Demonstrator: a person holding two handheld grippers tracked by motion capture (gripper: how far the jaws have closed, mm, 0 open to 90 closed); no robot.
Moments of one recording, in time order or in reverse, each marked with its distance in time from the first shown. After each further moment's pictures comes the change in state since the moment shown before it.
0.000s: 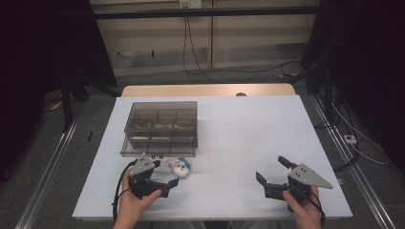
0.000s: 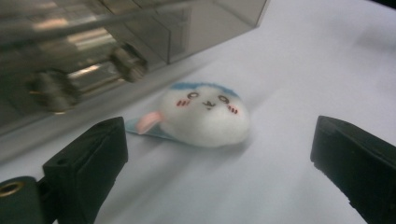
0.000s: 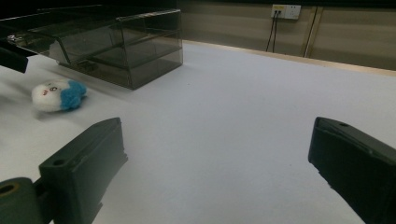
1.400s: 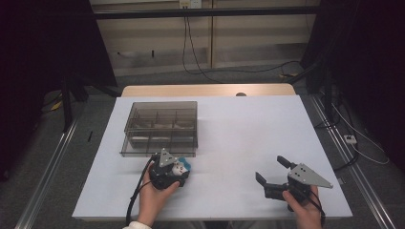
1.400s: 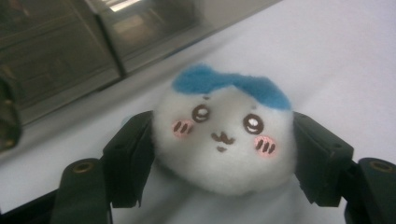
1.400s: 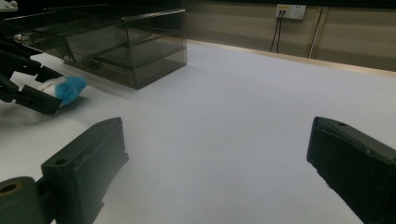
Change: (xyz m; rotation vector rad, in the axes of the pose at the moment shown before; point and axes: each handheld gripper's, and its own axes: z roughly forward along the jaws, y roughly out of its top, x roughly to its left) left arm -0.016 0.014 0.042 0.155 0.125 0.023; right arm 0.000 0.001 0.000 0.000 0.019 -0.008
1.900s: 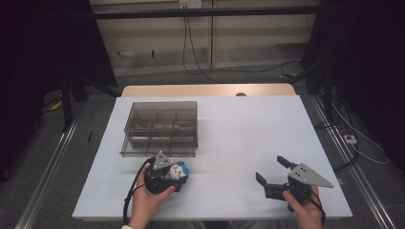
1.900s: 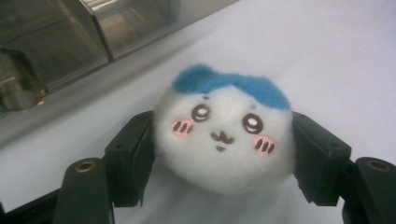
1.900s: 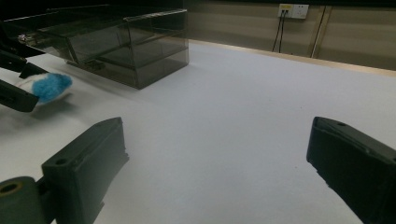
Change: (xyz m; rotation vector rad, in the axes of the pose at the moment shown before) left arm -0.001 -0.001 -0.024 0.005 -0.082 0.015; right arm -0.001 0.000 0.000 0.004 0.010 0.004
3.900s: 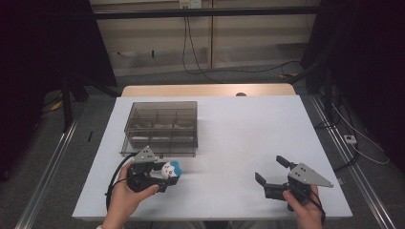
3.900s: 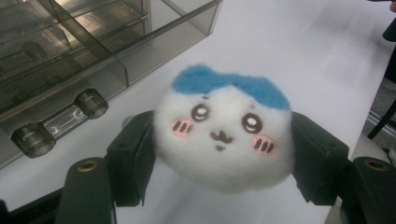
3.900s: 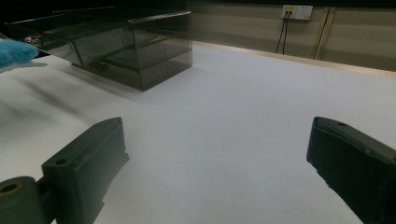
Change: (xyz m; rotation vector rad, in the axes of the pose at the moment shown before) left arm 0.016 0.016 -0.049 -0.025 -0.176 -0.003; right arm 0.000 0.001 0.000 -0.007 0.014 -0.005
